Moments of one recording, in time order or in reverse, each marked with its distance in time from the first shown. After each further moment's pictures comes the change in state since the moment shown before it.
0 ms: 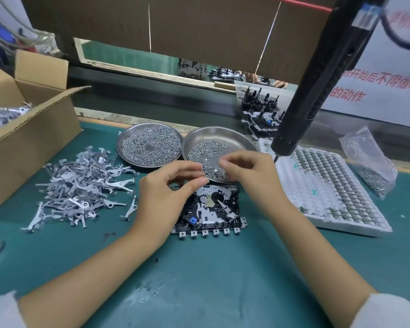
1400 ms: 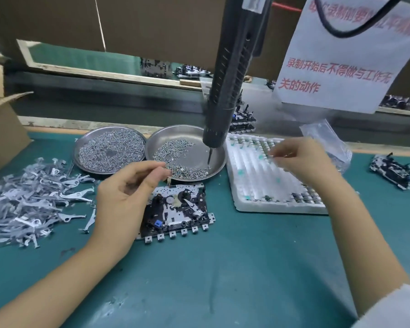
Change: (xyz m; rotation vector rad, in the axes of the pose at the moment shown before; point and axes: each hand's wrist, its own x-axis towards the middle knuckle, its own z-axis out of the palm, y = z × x) left_hand -0.003 0.003 0.005 -0.190 -0.027 0.053; right_hand -0.001 0.014 -0.132 -0.579 0.151 0.161
